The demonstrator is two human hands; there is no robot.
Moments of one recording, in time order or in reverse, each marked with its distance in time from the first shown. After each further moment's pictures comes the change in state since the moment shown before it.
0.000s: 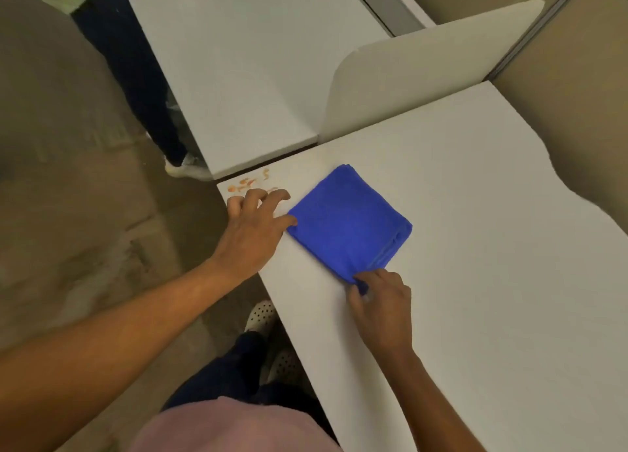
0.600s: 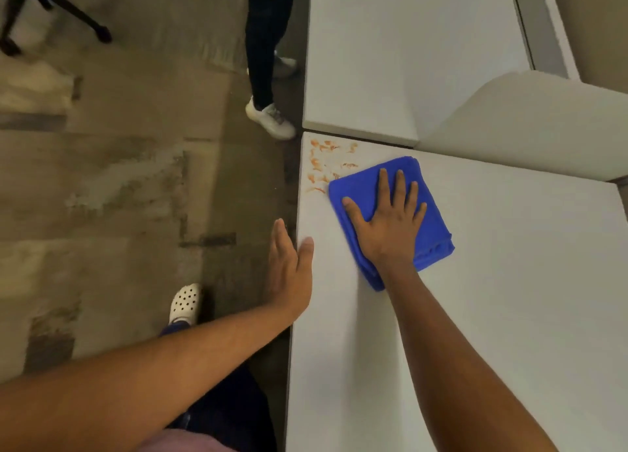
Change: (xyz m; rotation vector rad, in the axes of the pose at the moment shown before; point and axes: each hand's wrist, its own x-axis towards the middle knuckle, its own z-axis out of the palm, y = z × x) left_hand -0.074 0.121 0.058 -1.064 0.272 -1.298; right_hand 0.142 -0.047 0.076 -0.367 -0.186 -0.415
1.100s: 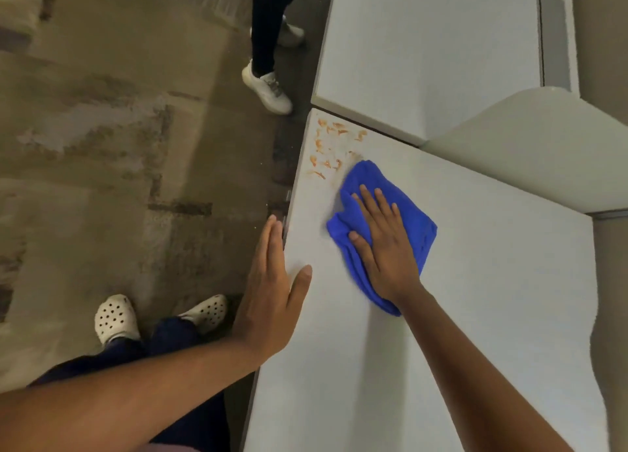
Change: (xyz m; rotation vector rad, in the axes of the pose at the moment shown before) left_hand -0.043 -0.034 0.001 0.077 0.052 0.287; right_hand -0.024 0.043 -0.012 0.067 -0.179 -0.579
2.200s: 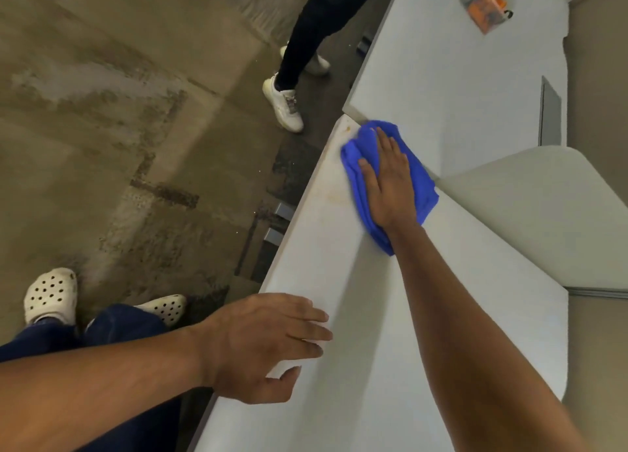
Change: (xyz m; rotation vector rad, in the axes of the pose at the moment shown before) left_hand -0.027 -0.025 -0.019 0.287 -0.518 0.765; right_hand 0.132 -0.003 -0.015 -0.042 0.058 0.001
